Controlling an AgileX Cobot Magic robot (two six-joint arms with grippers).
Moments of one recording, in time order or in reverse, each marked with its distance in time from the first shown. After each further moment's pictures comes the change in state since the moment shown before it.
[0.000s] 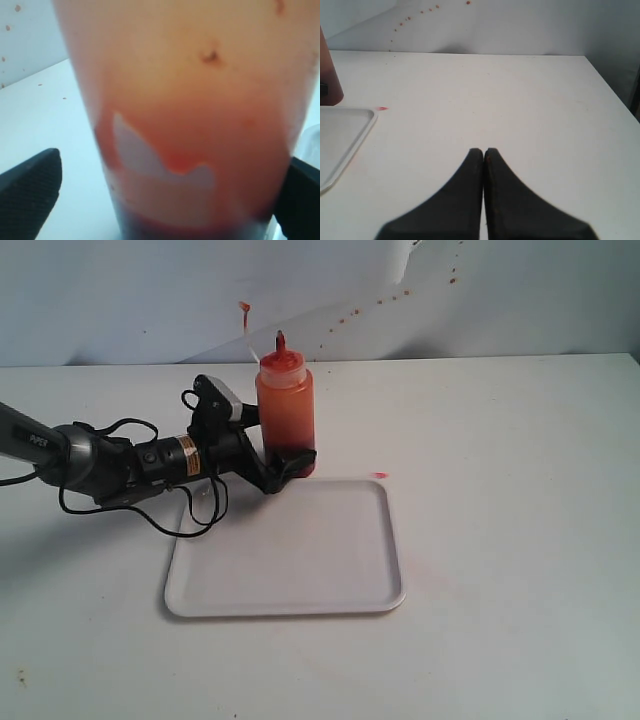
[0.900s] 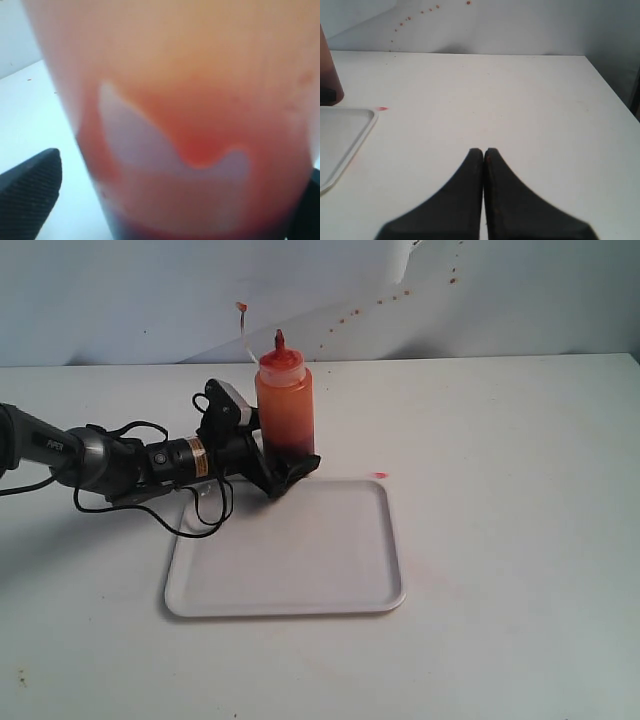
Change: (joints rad) left arm -0.002 0.066 -0.090 0.050 0.014 -0.017; right arm 0.000 0.000 0.000 0.000 0.000 0.000
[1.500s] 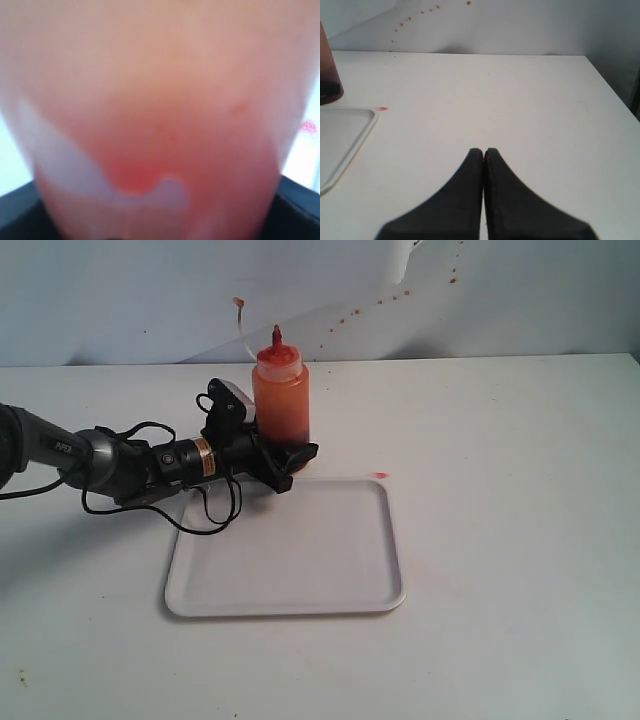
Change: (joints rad) left arm -0.022 0.002 0.000 -0.075 0.019 -0.002; right arm 0.000 0.000 0.000 0.001 0.000 0.000
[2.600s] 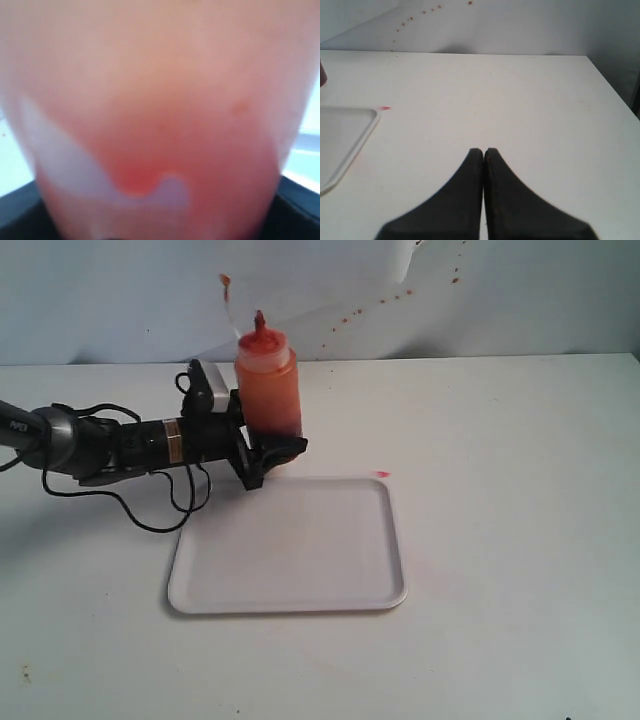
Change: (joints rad) left arm 0.081 -0.071 0.009 0.279 -0.192 -0.061; right arm 0.000 0.000 0.000 0.000 0.000 0.000
